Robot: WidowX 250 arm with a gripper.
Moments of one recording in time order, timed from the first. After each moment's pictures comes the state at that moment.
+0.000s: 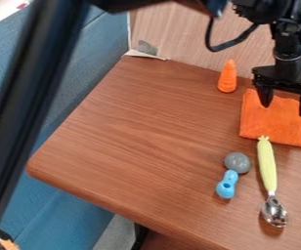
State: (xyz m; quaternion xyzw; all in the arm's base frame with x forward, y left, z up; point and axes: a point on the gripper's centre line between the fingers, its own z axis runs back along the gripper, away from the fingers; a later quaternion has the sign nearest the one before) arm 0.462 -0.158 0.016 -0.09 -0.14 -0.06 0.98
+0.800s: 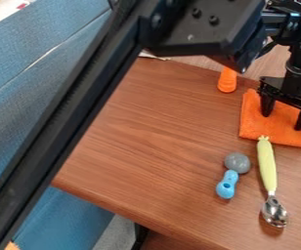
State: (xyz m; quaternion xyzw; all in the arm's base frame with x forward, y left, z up) arm 0.458 -0.161 -0.016 -0.01 -0.07 -0.09 0.99
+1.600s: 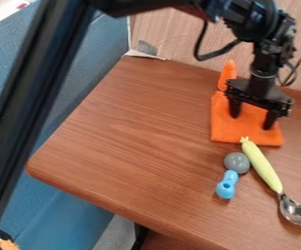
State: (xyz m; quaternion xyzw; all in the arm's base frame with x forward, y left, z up) arm 0.438 -0.087 -0.020 0.01 -0.09 -0.01 1.00
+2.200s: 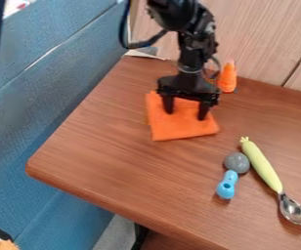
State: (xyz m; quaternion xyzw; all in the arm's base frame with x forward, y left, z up) arm 0.400 0.012 -0.019 0.05 -0.09 0.13 0.99
